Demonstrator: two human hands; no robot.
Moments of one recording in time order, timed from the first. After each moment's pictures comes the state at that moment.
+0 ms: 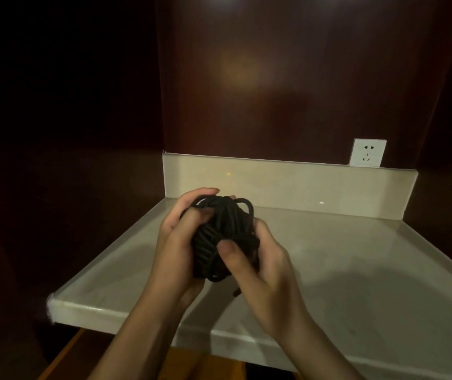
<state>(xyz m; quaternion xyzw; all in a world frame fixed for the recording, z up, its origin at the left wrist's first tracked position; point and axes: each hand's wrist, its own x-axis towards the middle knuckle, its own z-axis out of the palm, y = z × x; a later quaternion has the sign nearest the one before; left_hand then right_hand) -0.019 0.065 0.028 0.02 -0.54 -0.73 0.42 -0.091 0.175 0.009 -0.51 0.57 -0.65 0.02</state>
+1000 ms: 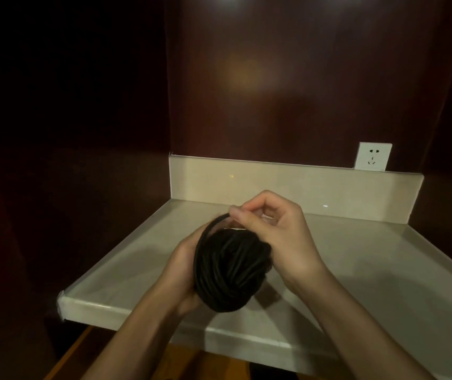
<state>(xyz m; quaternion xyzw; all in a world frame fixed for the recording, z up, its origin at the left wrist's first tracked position) -0.012 0.061 0.018 0.03 -0.53 -0.82 0.21 -0.122 0.159 0.046 -0.48 0.52 -0.70 0.10</state>
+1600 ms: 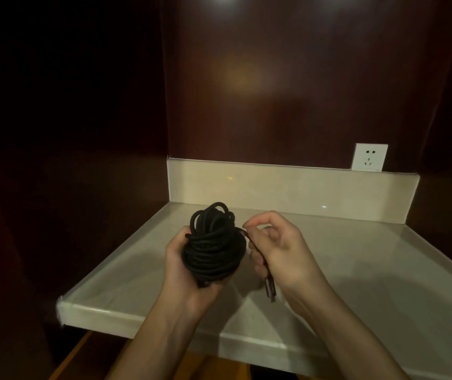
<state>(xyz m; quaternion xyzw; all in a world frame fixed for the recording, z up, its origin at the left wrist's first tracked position) -0.027 0.058 0.005 0.05 -0.26 -0.92 0.30 -0.124 0.163 0.021 -0.38 0.59 -0.69 0.17</state>
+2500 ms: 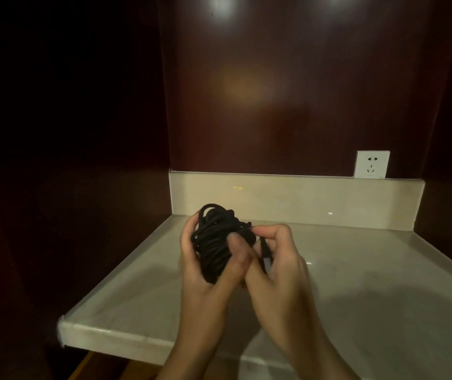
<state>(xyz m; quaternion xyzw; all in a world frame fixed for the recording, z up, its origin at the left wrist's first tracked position) -0.023 0.096 0.007 0.06 -0.58 -0.64 0.50 -0.082 0.174 0.028 -0.44 0.55 -0.71 0.03</state>
